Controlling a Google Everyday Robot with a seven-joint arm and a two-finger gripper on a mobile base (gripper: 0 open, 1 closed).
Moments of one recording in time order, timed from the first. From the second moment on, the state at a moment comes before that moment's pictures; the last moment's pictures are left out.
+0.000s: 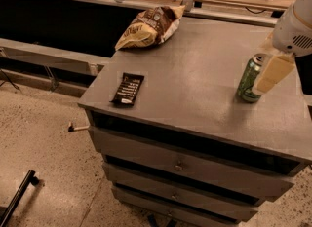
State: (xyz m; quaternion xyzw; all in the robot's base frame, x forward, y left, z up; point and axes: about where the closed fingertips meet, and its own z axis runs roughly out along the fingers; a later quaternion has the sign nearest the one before) arm 0.532 -0.256 0.924 -0.56 0.81 -0.03 0.16
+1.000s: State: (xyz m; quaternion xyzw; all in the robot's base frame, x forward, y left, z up) arm 0.532 -0.255 0.925 -0.56 0.81 -0.03 0.16
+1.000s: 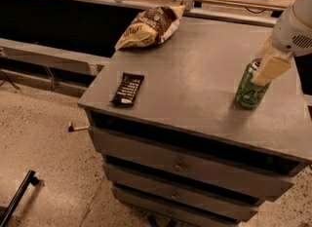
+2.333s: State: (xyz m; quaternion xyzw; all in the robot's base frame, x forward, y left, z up) arm 0.550 -0.130 0.986 -0.66 0.72 -0.03 0.20
